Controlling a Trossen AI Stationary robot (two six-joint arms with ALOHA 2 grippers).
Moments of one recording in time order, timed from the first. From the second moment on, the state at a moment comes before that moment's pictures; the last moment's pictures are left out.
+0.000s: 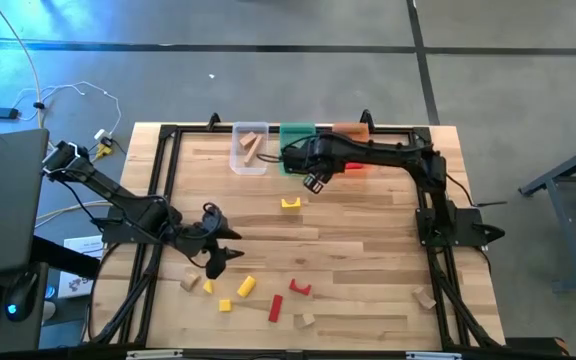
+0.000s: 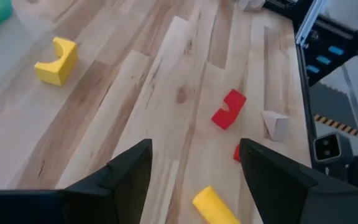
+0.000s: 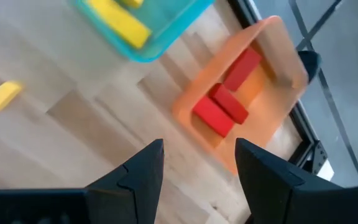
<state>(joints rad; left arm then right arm) -0.41 1.09 0.73 -0.35 -0.42 -0.71 -0.16 2.04 1.95 -1.54 0.49 0.54</state>
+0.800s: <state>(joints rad) -0.42 1.27 0.72 -0.38 0.02 -0.69 -0.03 2.04 1.95 -1.42 0.47 0.58</state>
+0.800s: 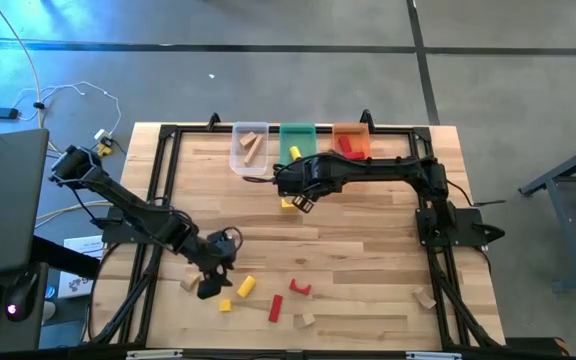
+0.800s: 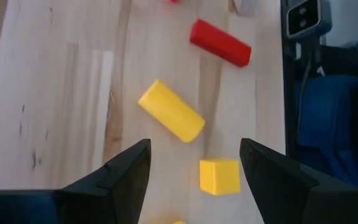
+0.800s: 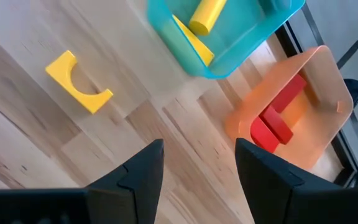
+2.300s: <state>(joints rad) -0.77 1.43 1.05 -0.86 -0.42 -0.97 -0.03 2.04 1.95 -1.34 0.48 0.58</state>
